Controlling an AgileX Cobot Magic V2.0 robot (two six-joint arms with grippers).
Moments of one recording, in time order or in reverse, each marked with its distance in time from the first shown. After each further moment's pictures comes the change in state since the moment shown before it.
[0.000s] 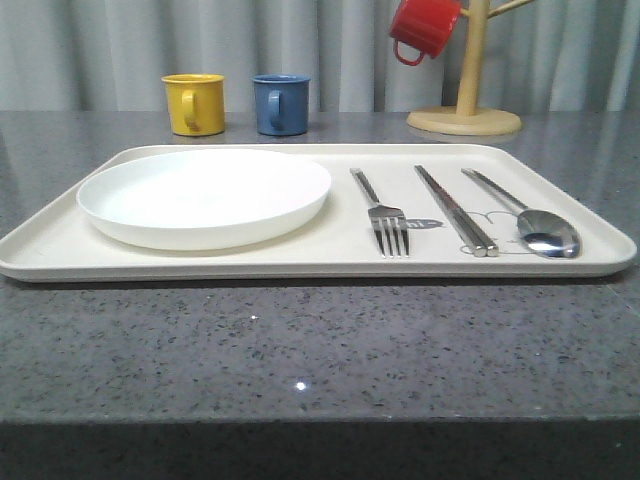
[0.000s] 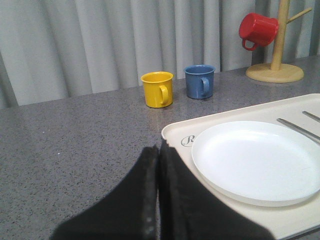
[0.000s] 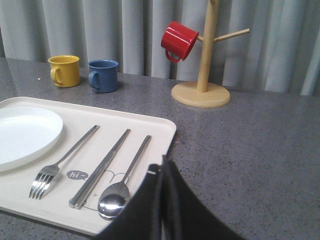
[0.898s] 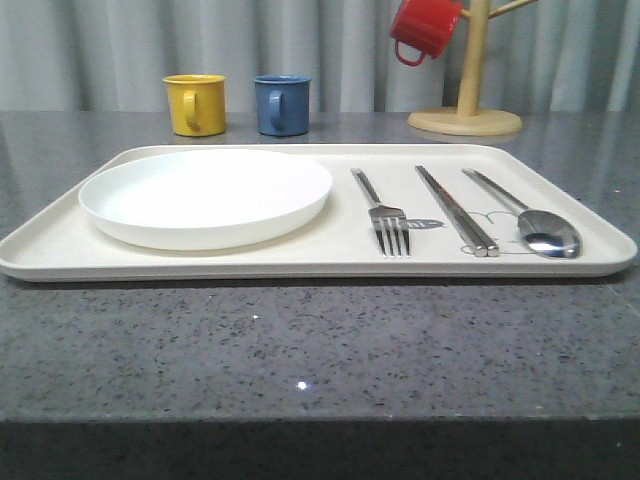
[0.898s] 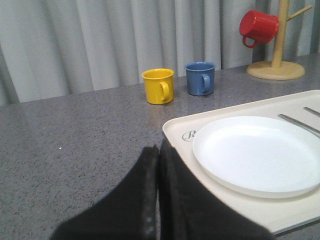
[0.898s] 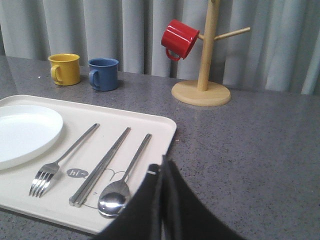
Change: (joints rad) left arm 0.015 -0.043 0.051 0.000 -0.011 0.000; right arm 0.000 0.000 0.003 0.000 0.002 -0.002
